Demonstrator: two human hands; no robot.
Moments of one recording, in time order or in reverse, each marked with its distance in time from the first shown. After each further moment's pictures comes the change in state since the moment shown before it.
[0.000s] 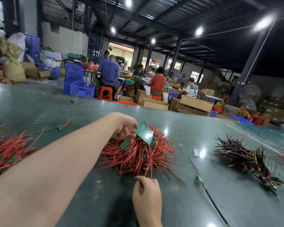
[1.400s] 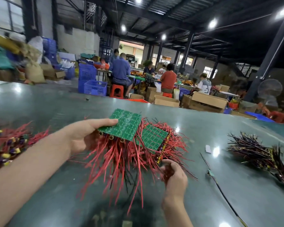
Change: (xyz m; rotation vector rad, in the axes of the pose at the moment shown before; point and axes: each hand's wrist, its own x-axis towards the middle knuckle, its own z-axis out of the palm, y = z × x) left_hand -0.110 -0.127 -0.016 -0.675 0.045 0.474; right_hand 0.022 -0.008 -0.030 1.142 0.197 0.479
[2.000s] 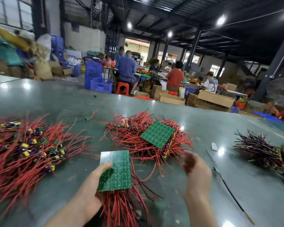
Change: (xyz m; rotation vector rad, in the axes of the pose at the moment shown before) left_hand -0.045 -0.133 0.012 -0.406 0.229 -0.027; right_hand -0.010 -0.039 -0.011 -0.108 0.062 -0.081
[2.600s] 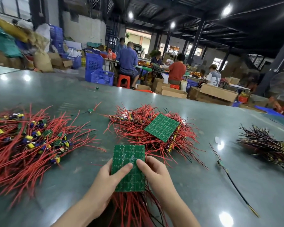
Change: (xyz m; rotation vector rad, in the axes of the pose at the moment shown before) left_hand 0.007 -0.020 -0.009 0.230 -0.116 0.302; right_hand -0.068 0.032 0.038 -0.403 -0.796 0.008
